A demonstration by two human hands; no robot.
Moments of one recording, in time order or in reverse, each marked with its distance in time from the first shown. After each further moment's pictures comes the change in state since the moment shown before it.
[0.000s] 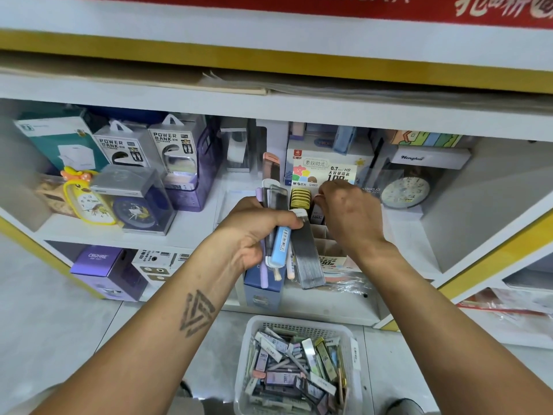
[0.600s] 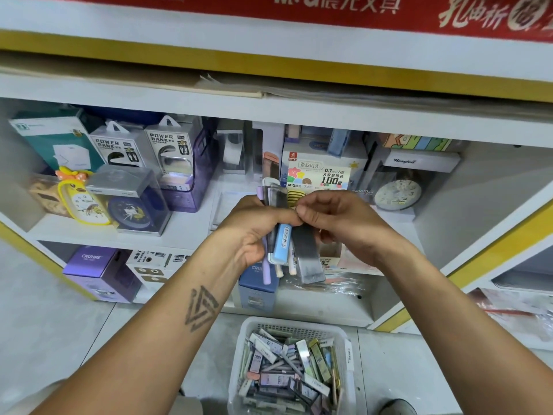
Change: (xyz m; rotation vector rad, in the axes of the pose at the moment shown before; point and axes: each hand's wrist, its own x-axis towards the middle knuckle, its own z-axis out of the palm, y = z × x) left_hand 0.001 -0.001 0.009 -0.055 -0.046 0.055; right_hand -0.013 0.004 -0.035 1.396 -0.548 0.311
